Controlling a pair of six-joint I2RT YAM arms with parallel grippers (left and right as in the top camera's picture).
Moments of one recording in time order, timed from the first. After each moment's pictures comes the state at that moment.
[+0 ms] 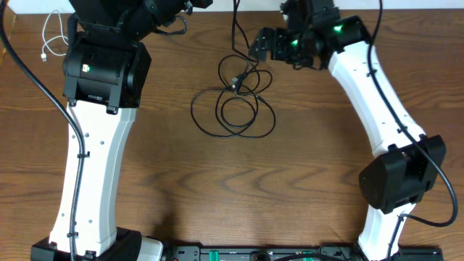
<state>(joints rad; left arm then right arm) -0.24 1.61 2.05 -0.37 0.64 -0.72 0.35 2.02 1.99 -0.92 -0.33 0.44</state>
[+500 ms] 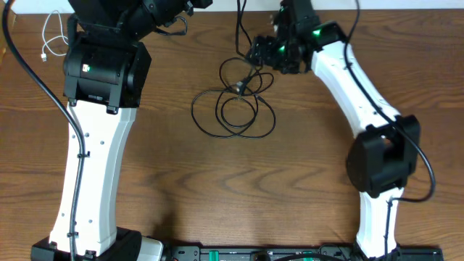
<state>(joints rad) -0.24 1.61 2.05 -0.35 0.68 -0.78 0.37 2.18 1.99 -0.86 -0.38 0.51</state>
